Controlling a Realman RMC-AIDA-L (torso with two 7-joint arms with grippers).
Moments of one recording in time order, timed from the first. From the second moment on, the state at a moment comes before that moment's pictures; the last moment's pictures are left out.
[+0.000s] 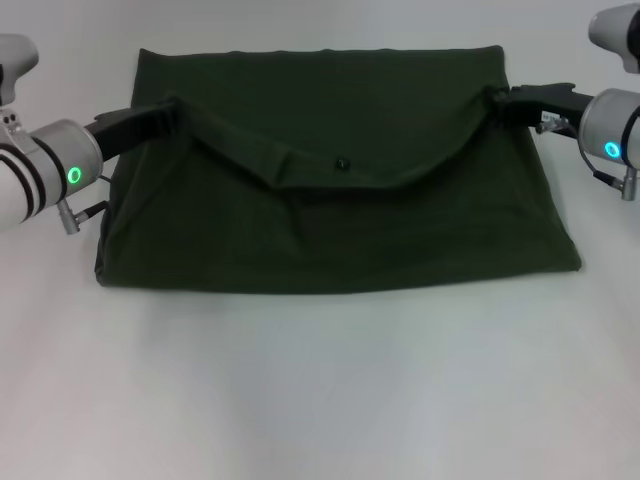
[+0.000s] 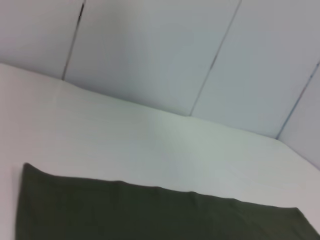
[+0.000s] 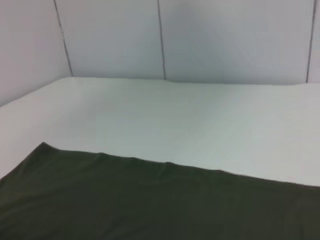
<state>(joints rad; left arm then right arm) -0.83 -2.13 0.33 0.47 1.99 0.74 -1.59 0.93 2.06 -0.35 -0.35 -2.10 -0.66 1.42</state>
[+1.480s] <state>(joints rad) -0.71 -2.16 0.35 0.49 1.76 0.84 -1.46 0.88 2.07 -0.38 -0.31 -1.93 -0.67 1.24</state>
